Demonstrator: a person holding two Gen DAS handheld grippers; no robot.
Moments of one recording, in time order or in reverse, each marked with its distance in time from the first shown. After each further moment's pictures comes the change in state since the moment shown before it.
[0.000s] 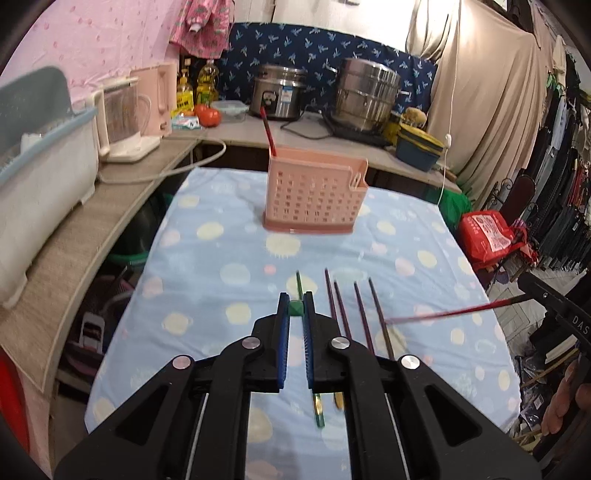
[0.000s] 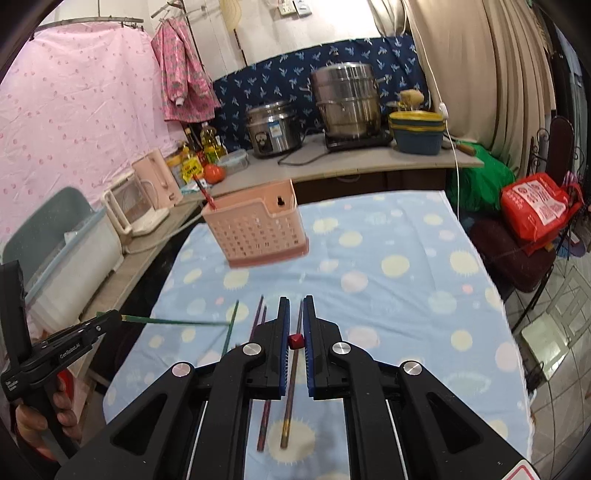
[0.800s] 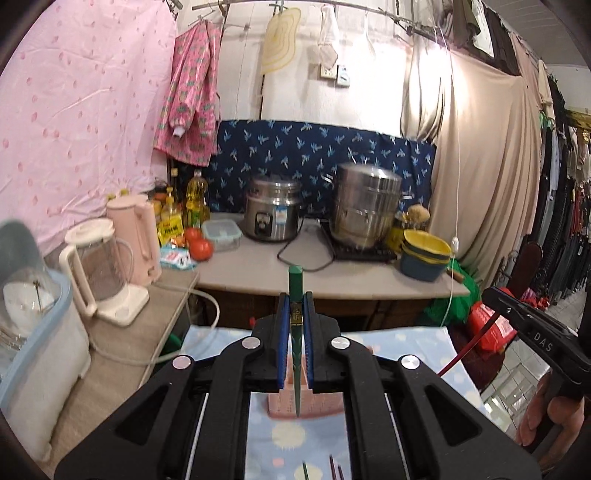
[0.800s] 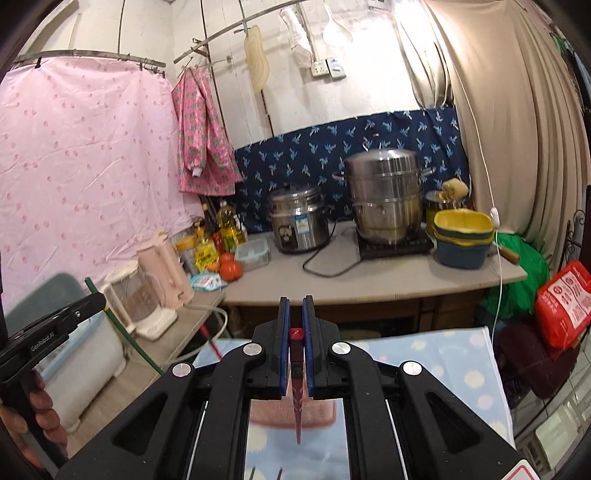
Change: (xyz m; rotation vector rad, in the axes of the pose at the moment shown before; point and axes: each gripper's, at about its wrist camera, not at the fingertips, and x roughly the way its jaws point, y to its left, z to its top) left arm 0.012 -0.017 0.233 0.067 -0.327 0.017; right arm 0.085 0.042 0.217 -0.065 -0.245 0.069
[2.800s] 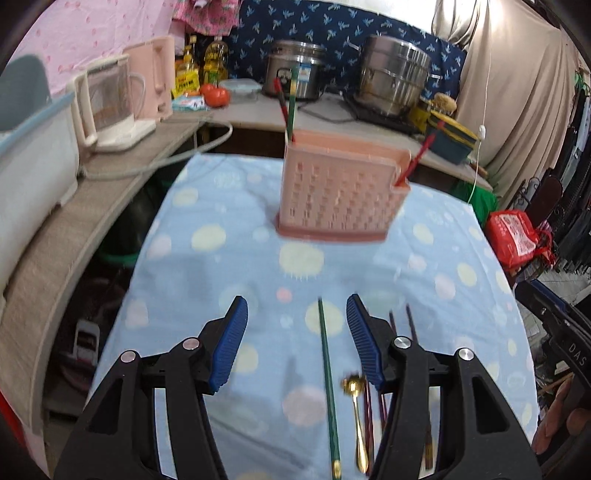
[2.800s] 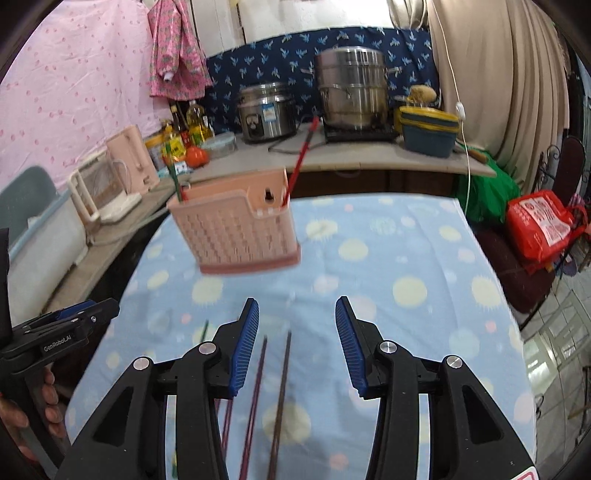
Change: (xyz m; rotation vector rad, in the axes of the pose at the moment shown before) left arm 0.007 0.016 -0.229 -0.093 0.435 0.042; right arm -0.036 -0.019 -0.207 -0.005 0.329 -0.139
